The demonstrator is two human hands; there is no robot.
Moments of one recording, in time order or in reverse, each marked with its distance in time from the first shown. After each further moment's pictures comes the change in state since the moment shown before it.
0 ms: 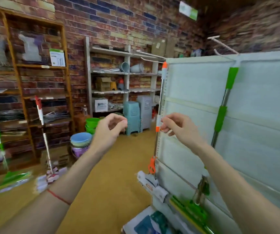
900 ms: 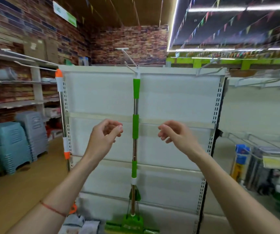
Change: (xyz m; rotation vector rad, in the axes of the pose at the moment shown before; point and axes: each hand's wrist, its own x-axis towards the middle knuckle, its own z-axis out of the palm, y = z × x) left_hand 0.126 -0.001 0.211 -0.525 -0.572 0.155; right_hand -0.038 0.016 -0.139 -0.319 0.617 0.254
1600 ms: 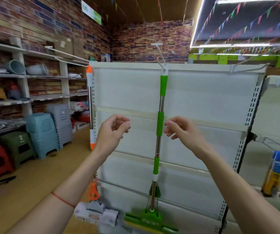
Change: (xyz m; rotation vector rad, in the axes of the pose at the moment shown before) left_hand -0.009 0.000 -0.059 0.059 0.071 -0.029; right_hand 0.018 -0.016 0.064 0.023 -0.104 -0.043
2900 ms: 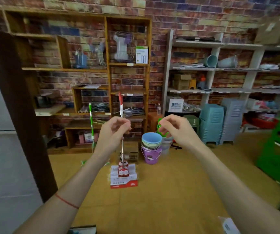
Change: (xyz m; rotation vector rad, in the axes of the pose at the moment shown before) left_hand -0.201 0.031 -0.419 0.702 0.953 -0.224; right_hand -0.005 -0.178 0.538 0.509 -0.945 -0.434
